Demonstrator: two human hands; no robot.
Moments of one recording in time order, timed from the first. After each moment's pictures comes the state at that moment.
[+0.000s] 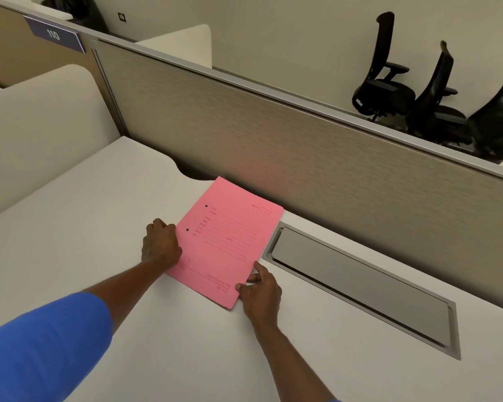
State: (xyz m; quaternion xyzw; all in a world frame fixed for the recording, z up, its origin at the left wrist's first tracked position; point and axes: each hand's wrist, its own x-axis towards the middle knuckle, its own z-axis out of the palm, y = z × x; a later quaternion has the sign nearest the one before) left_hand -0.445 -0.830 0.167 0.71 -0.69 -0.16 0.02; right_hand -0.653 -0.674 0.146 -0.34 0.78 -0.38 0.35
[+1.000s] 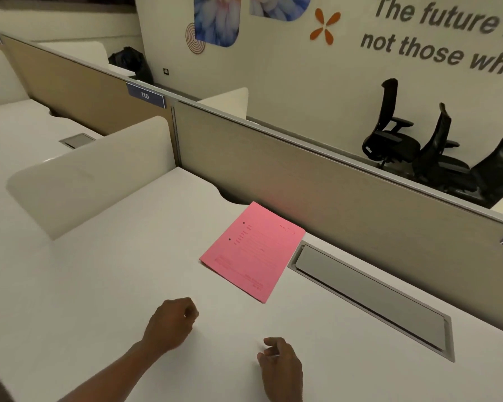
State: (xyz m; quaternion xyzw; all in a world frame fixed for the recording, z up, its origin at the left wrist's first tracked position) left_hand -0.333 -0.615 0.213 0.67 -0.68 -0.28 0.09; right_hand -0.584 -0.495 0.189 -0.38 0.82 -0.26 0.35
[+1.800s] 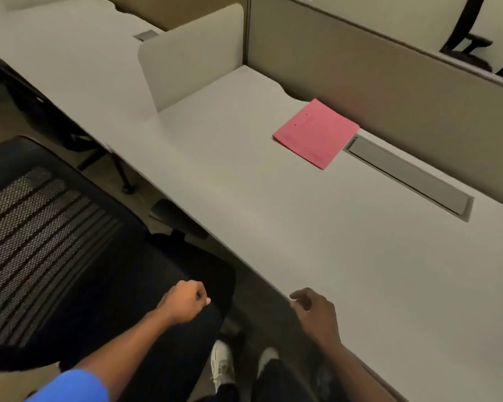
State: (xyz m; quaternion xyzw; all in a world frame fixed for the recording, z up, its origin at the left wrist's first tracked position) left_hand -0.125 -0.228 0.181 0.65 -0.64 -0.41 -0.07; right_hand -0.464 -0.172 0.196 -0.50 0.78 -0.14 0.35
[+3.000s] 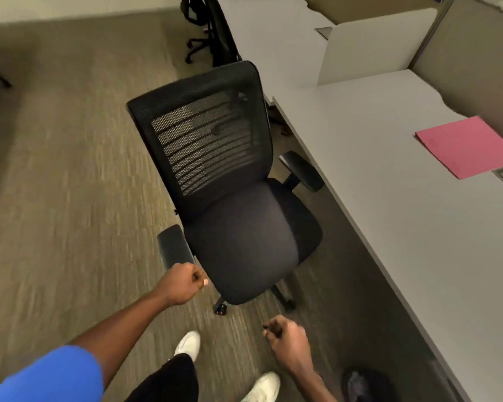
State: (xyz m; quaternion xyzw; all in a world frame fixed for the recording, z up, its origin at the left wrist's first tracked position) left_hand -0.005 0.124 0.214 0.83 -0.45 -0.33 0.05; right_hand -0.314 0.085 0.154 -0.69 0.58 0.05 0.42
